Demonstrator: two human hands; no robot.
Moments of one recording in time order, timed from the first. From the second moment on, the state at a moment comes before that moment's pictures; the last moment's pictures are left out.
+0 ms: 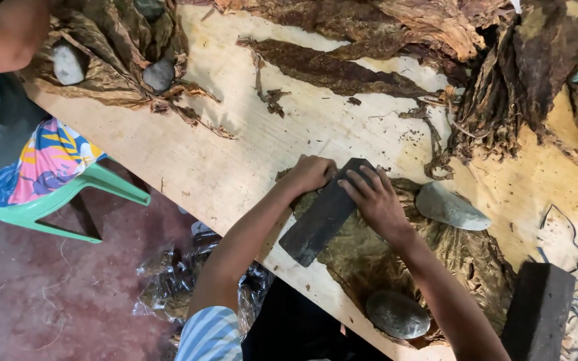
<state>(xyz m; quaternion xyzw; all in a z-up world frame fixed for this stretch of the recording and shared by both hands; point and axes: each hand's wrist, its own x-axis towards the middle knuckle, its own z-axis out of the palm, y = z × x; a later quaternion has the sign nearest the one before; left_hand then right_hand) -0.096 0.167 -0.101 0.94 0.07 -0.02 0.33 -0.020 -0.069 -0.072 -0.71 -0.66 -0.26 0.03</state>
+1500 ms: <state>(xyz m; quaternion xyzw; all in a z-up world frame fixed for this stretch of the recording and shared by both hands) -0.147 0.193 -0.076 0.88 0.08 0.30 0.35 -0.143 -0.305 0.023 -0.83 -0.45 -0.16 0.29</state>
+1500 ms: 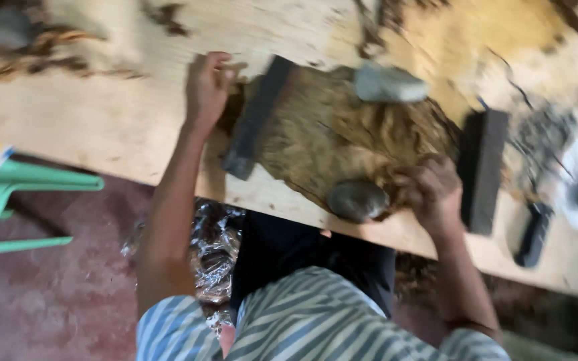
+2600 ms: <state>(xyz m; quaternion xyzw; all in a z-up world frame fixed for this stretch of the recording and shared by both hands) -0.003 0.112 -0.026 0.96 0.09 0.02 0.28 -0.245 -0.312 -0.155 -0.87 -0.20 -0.21 0.39</state>
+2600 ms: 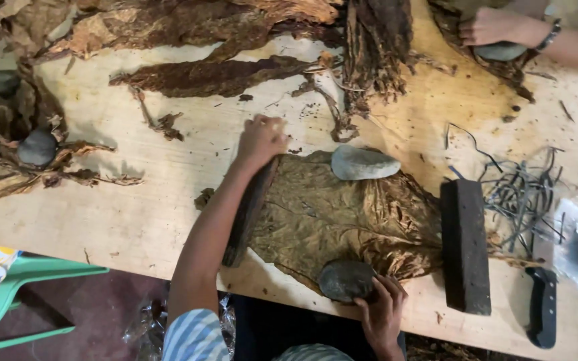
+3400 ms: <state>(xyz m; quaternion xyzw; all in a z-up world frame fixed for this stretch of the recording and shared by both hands) 0.070 0.268 -0.087 0.96 0.22 0.13 -0.07 -0.253 -0.318 -0.180 -0.90 -0.14 -0.13 0.40</state>
